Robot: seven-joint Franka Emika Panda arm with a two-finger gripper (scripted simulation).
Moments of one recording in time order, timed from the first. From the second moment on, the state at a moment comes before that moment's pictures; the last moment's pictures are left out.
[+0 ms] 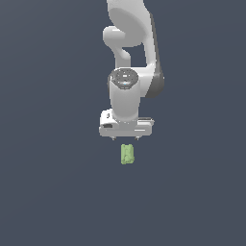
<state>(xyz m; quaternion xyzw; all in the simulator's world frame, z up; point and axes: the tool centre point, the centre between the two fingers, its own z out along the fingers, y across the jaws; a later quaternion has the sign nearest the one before) 0.020 0.011 0.148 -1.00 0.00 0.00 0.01</state>
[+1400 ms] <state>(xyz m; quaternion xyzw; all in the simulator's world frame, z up) 0.041 0.021 0.052 -1.00 0.00 0.00 0.00</state>
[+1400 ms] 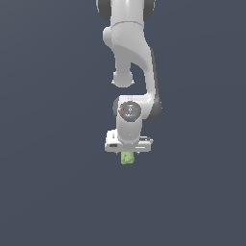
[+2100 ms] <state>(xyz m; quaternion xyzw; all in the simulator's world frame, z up) 0.042 0.021 0.044 -1.00 0.00 0.00 0.00</state>
